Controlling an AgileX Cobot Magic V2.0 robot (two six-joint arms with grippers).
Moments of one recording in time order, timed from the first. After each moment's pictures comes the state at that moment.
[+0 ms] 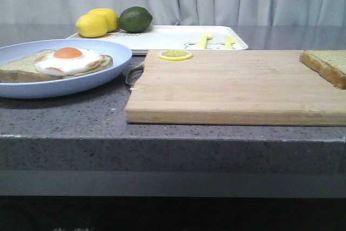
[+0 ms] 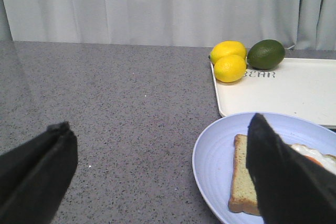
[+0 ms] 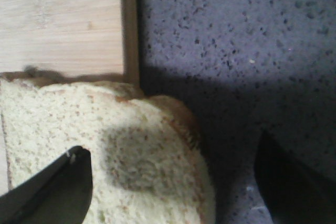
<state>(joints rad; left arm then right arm) -0.01 0.54 -0.47 0.09 0.15 -0.06 -0.45 1.77 -1.38 0.59 1.21 -0.49</state>
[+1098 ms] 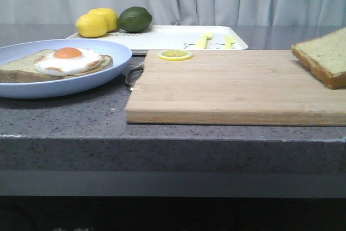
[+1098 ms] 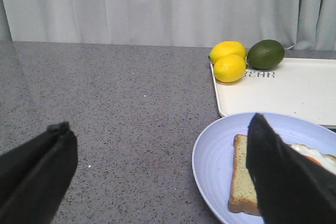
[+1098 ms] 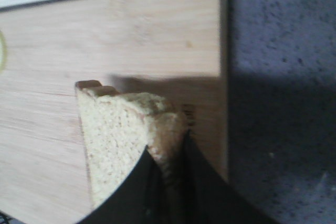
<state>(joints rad) -0.01 0.54 -0.47 0.09 0.15 -0.06 -0.39 1.63 -1.39 0.70 1.22 -0.42</state>
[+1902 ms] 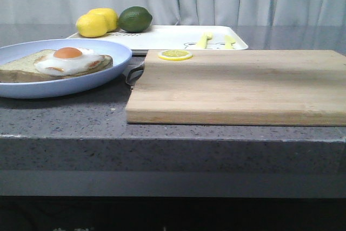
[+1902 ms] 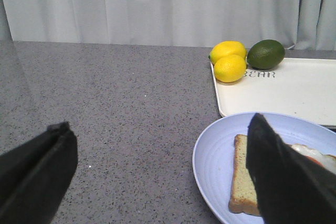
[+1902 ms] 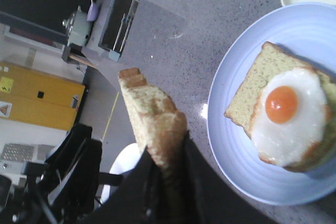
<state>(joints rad) -0.01 0.54 -0.47 0.09 0.15 -0.06 0.44 1.62 -1.35 1.39 0.72 -0.42</state>
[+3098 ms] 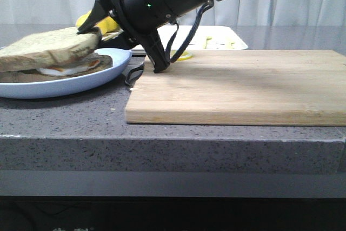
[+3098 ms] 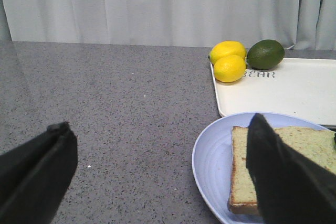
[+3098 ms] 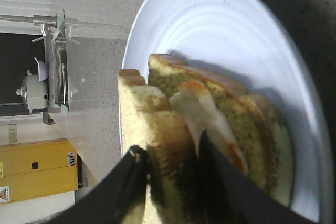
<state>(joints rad) -0.01 0.54 -0.47 0.09 0.15 -0.06 0.57 1.94 -1.37 1.62 0.45 -0.43</state>
